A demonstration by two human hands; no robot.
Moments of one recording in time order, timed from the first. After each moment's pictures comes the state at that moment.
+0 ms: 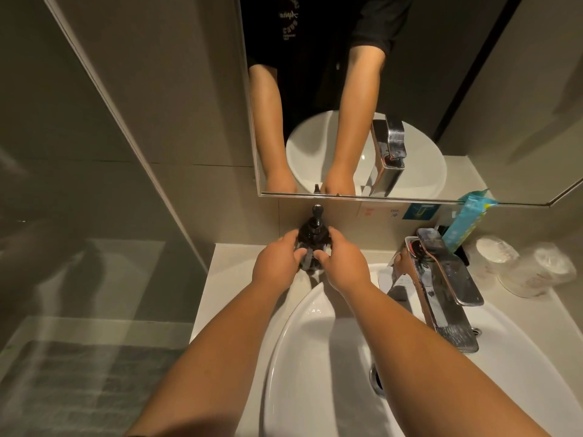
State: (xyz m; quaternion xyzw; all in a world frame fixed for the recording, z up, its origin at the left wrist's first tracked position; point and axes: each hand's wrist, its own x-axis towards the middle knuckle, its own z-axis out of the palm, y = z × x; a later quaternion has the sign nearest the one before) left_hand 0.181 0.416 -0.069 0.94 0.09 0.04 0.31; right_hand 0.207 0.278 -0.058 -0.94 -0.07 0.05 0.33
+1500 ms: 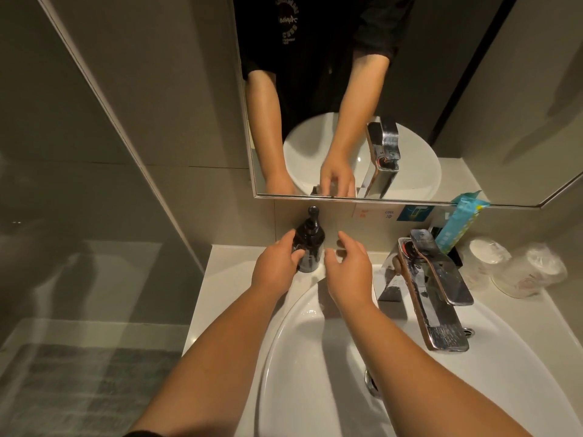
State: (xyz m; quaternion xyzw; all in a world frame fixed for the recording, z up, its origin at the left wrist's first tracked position) left_hand 0.179 0.410 -0.073 0.93 0.09 0.05 0.35; right_hand 0.175 0.273 -0.038 -0.87 0.04 -0.03 0.50
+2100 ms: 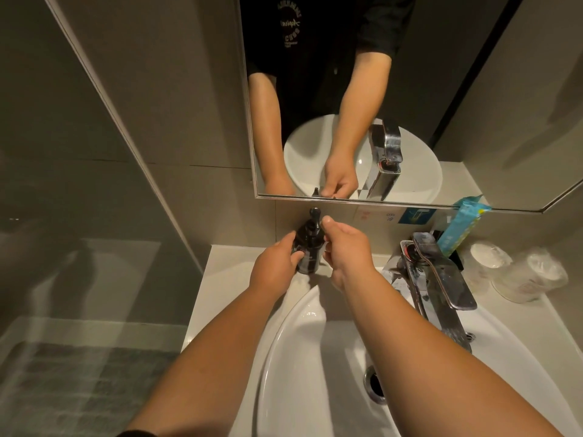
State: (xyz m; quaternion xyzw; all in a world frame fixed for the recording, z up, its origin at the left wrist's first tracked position) left_hand 0.181 0.414 -0.078 0.93 0.08 0.06 0.35; right_hand 0.200 0.293 0.006 -0.64 0.19 0.13 0.74
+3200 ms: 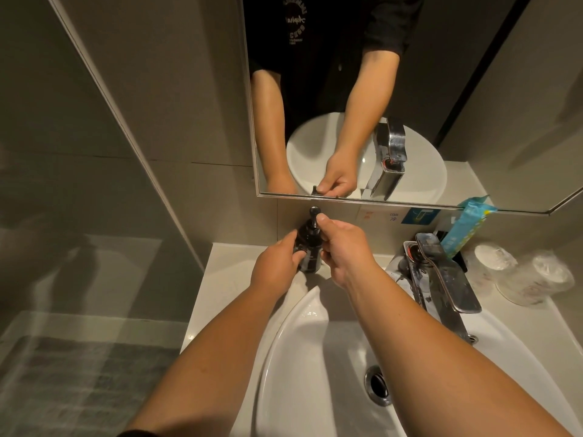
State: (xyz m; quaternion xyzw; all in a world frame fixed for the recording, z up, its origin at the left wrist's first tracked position) left_hand 0.182 0.414 -0.080 0.94 0.07 0.07 0.33; right_hand 0.202 0.293 0.011 -0.64 0.13 0.18 0.74
